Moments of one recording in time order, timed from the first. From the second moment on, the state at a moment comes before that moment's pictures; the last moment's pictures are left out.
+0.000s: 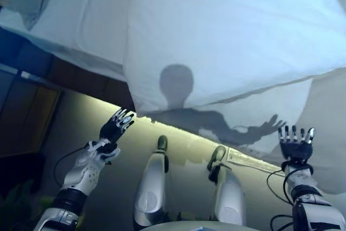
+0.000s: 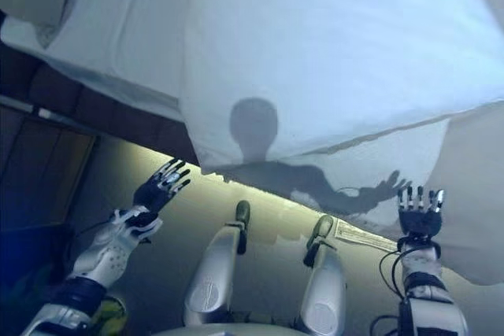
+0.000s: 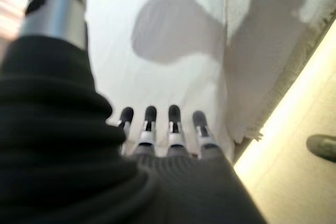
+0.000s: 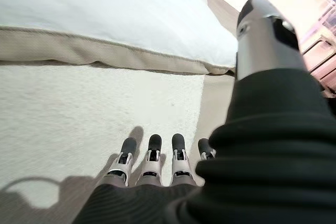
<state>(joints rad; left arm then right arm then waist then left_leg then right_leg) -0.10 0.56 -0.21 0.33 -0.92 -0.01 -0.19 -0.32 -0.54 -0.22 1.10 1.70 -0.06 0.44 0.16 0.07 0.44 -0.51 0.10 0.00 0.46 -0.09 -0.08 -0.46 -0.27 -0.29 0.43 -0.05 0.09</state>
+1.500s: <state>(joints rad) -0.11 0.68 -0.17 0.17 -1.08 0.02 -0.25 -0.54 -0.84 -0.26 1.25 1.82 0.18 0.45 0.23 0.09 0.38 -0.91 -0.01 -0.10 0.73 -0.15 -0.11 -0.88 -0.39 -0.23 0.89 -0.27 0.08</state>
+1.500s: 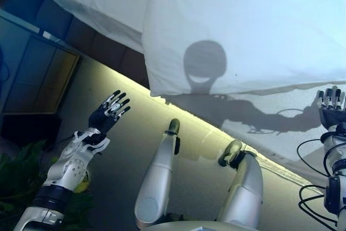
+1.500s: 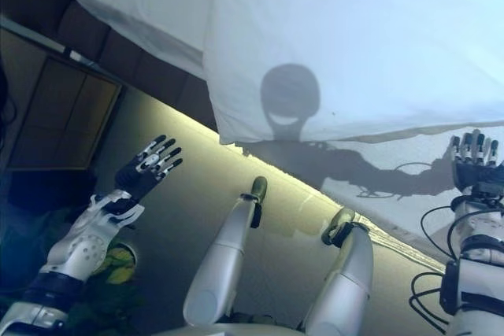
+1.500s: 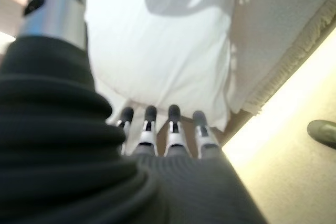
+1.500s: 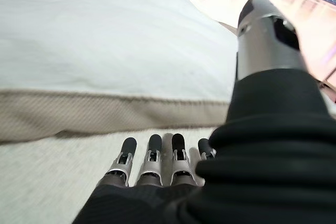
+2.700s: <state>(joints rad) -0.27 0.55 -0.36 0.23 -1.05 0.03 -0.13 -0.47 -0.49 0.01 0.80 1.72 0.00 0.35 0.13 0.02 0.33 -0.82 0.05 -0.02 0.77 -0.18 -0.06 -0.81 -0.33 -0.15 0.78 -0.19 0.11</state>
